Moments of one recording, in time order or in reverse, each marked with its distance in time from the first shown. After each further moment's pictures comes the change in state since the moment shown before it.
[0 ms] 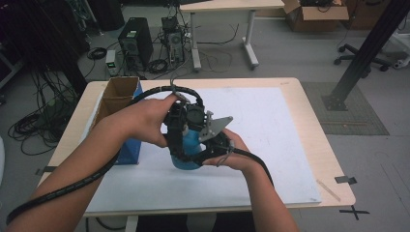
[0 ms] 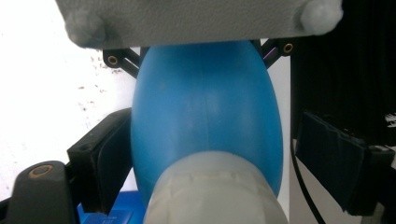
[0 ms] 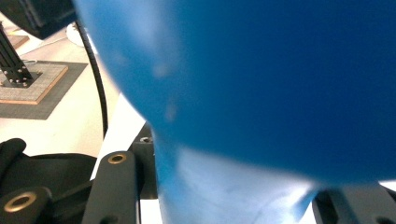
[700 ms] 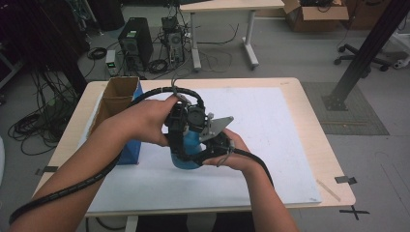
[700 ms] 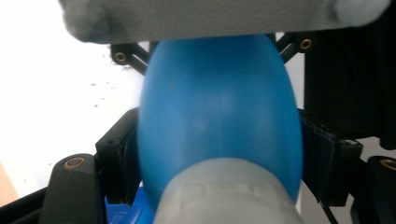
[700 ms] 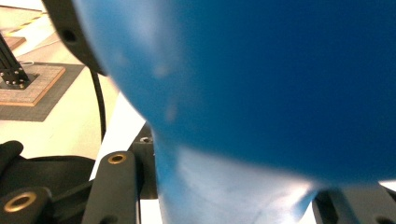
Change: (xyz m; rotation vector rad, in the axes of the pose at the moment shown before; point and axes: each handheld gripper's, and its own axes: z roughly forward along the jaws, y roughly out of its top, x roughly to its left) left arm -0.001 0.001 0.002 0.019 0.052 0.002; right arm 0.000 0.001 -0.001 -0.012 -0.012 -0.018
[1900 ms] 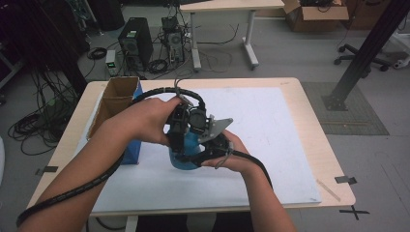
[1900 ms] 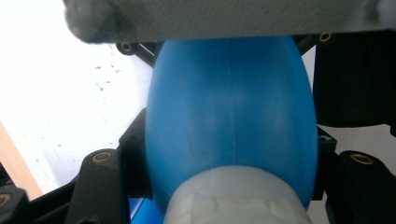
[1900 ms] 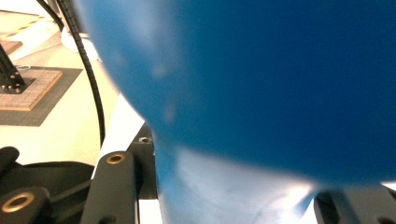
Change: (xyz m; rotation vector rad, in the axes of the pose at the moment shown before) left arm -0.003 0.005 0.000 0.082 0.021 -0.008; right arm 0.004 0.000 0.003 -0.022 -0.018 0.000
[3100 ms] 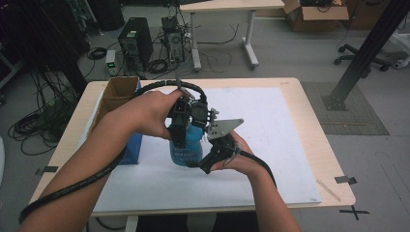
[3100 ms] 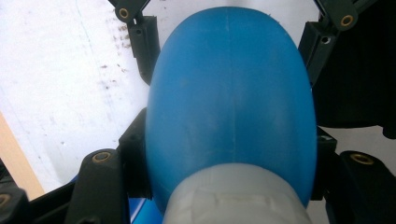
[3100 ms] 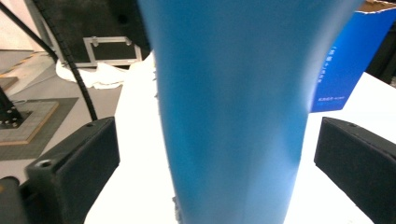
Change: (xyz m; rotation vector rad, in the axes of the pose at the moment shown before) left arm 0.011 0.002 -0.009 -0.003 -0.010 -0.014; right arm 0.000 -0.013 -0.015 -0.083 -0.031 0.108
